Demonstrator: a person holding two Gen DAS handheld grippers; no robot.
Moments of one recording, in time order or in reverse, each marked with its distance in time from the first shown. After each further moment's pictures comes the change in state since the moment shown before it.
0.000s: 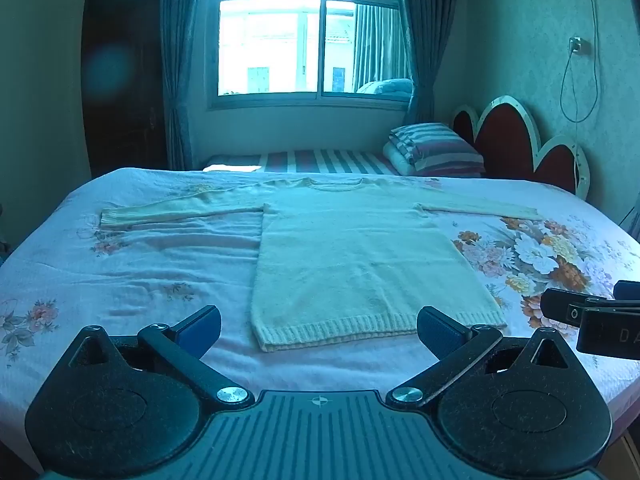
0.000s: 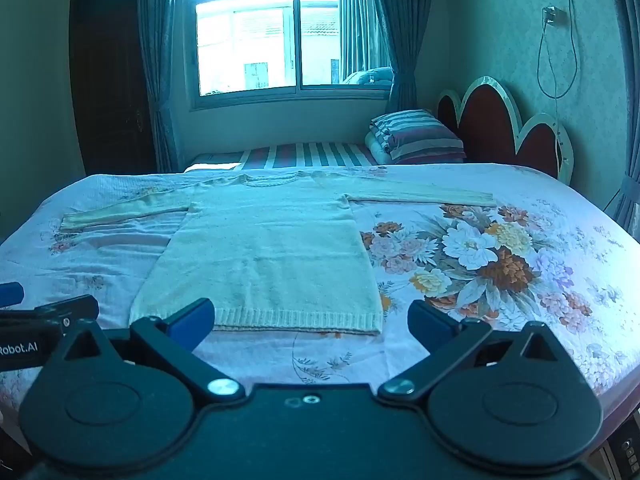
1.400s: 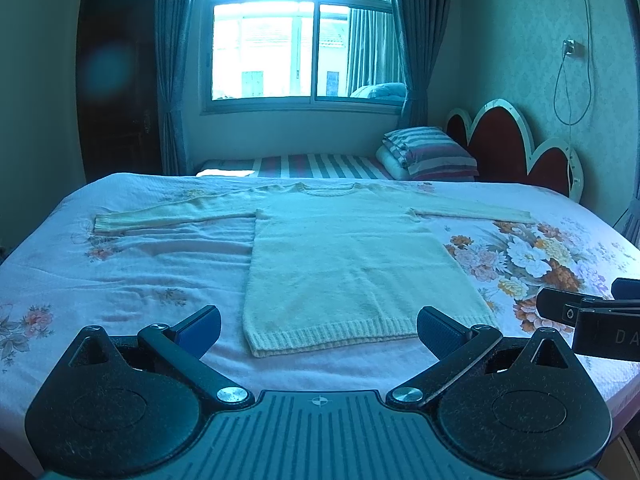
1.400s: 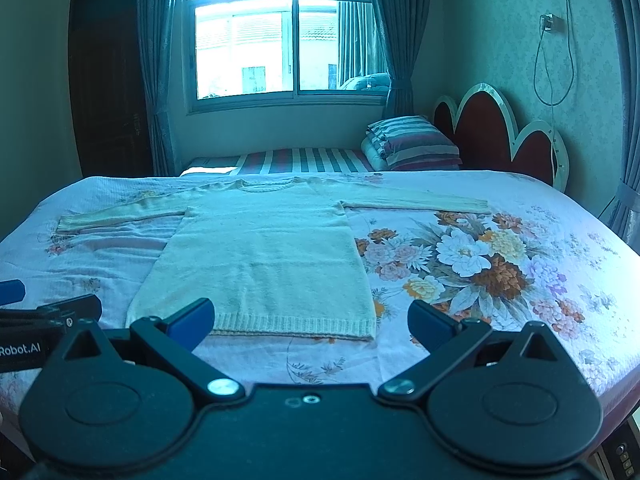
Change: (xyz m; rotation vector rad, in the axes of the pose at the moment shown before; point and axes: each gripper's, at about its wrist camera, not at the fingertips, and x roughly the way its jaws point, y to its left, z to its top) left arm -0.005 -0.001 0.002 -0.003 -0.024 -0.024; right arm -0.007 0.001 0.003 -0.017 -0.033 -0.025
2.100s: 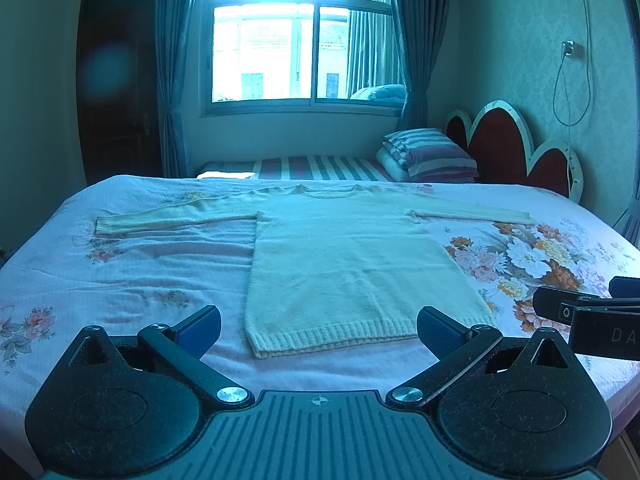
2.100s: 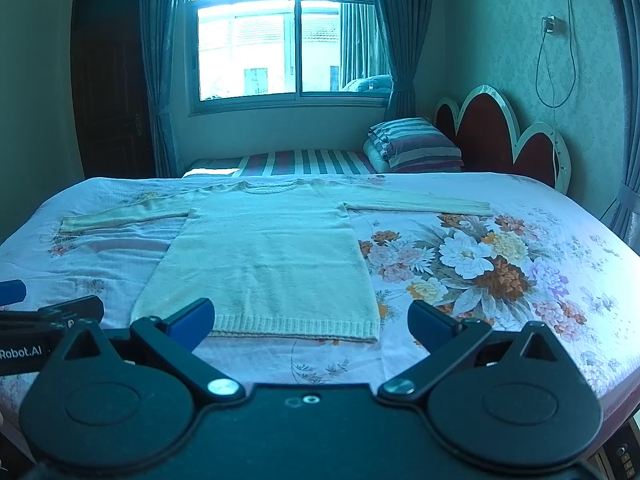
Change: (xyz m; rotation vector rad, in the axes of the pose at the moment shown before) left arm -0.002 0.000 -0.001 0.000 -0.007 0.002; right arm -0.001 0.002 0.001 -0.003 -0.004 0.000
